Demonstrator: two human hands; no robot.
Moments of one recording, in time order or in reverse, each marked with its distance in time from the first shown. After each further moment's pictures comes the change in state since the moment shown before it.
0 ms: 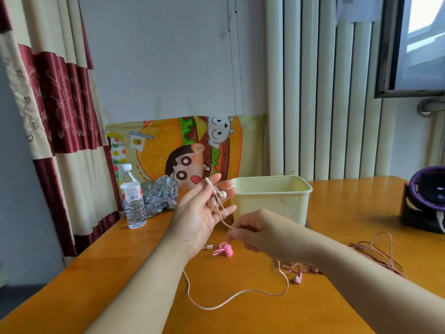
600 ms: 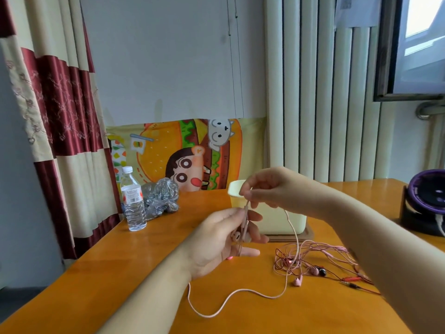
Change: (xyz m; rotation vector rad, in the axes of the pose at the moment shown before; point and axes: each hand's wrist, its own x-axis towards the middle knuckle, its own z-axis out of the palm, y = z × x) left_hand -0.024 -0.008 0.012 0.312 -0.283 -0.282; right_hand 0.017 -0.004 -0.058 0.109 0.099 -0.055
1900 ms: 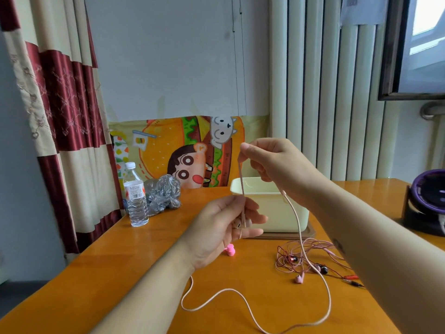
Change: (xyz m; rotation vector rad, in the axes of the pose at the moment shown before) left_hand 0.000 0.006 0.000 -0.109 0.038 0.167; right_hand 0.017 -0.029 0.007 0.263 0.365 -0.057
